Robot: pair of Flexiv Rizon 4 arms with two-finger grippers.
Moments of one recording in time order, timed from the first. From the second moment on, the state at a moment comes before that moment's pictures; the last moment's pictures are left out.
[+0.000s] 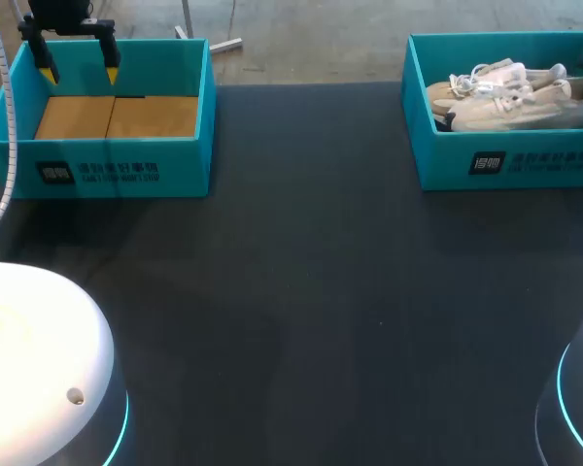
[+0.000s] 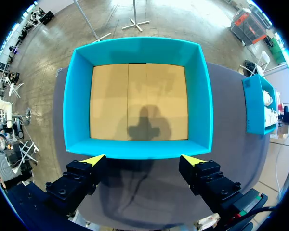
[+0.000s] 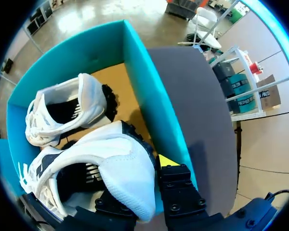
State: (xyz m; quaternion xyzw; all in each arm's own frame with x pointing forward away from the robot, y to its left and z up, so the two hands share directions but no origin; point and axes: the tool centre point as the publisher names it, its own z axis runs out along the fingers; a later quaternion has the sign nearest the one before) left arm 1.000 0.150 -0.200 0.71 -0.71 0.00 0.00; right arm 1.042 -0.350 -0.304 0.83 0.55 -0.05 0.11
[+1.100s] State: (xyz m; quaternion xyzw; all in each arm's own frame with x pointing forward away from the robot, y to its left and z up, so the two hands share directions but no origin) left arm 1.000 0.150 -0.200 0.71 -0.71 0.00 0.00; right arm 0.997 -0.325 -0.156 0.87 0.46 -0.12 0.08
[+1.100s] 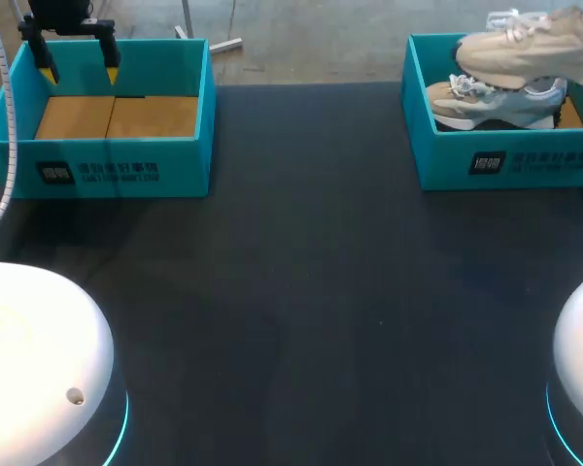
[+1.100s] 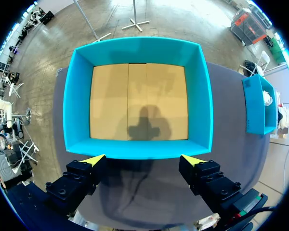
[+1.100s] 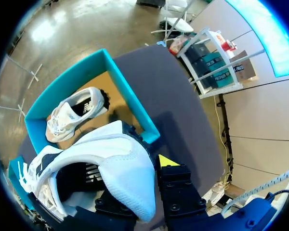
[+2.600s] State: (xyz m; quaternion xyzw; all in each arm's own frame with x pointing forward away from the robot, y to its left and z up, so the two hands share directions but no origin) left arm 1.000 0.150 -0.200 0.71 -0.71 0.00 0.00; right arm 0.850 -0.185 -0.138 0.86 0.50 -0.09 0.09
